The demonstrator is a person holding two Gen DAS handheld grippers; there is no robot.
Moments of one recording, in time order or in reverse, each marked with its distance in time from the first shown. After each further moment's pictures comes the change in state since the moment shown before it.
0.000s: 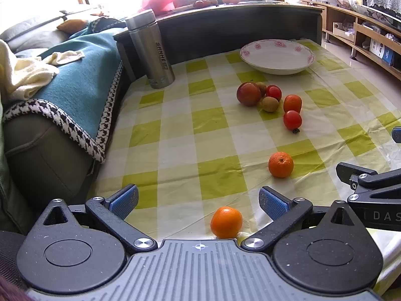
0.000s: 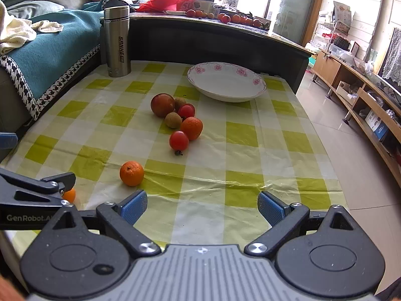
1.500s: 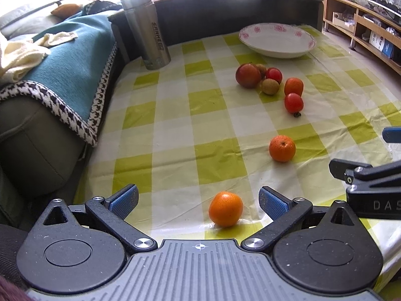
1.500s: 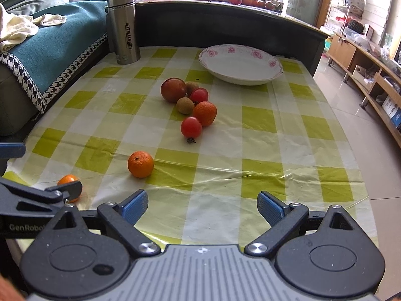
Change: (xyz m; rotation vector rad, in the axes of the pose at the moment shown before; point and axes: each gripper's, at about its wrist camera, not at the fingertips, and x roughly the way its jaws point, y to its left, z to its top) left arm 0.014 0.003 -0.005 -0.002 0.082 -0.033; right arm 0.021 -0.003 0.002 0.019 0.082 0.092
